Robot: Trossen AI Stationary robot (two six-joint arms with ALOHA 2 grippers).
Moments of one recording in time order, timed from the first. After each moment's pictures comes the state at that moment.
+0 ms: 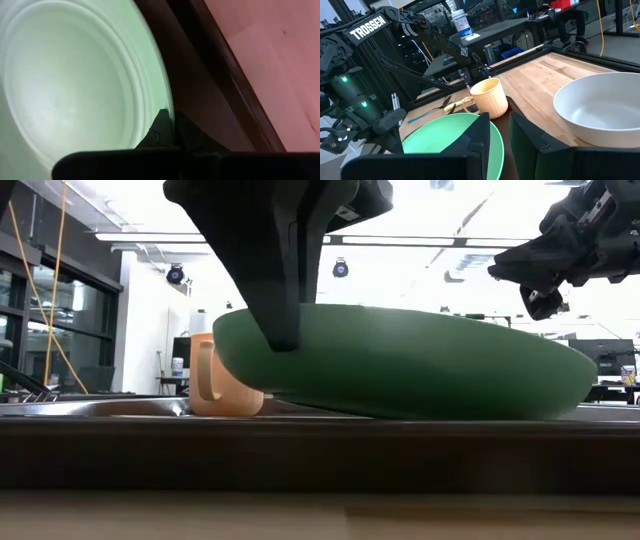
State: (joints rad) left arm -0.54 2.36 2.18 -1.25 -0.22 0.05; right arm 0.01 0.22 0.08 0.10 0.10 0.40
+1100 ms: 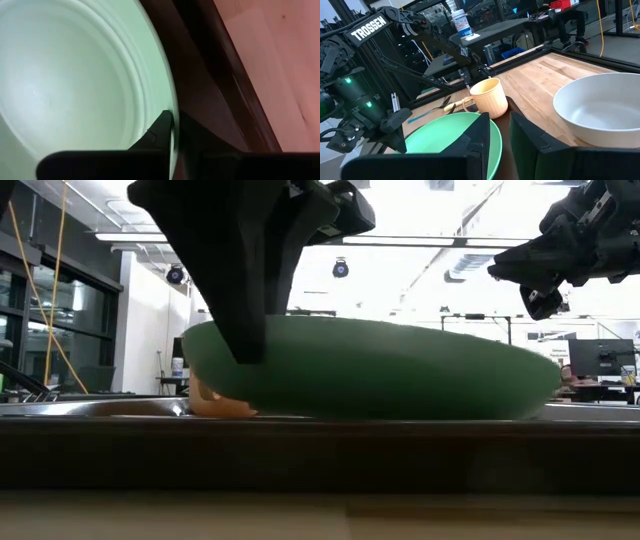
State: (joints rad) left arm -0.54 2.36 2.16 -1.29 -0.16 -0.01; right arm 0.01 0.22 0.08 0.10 0.10 0.39
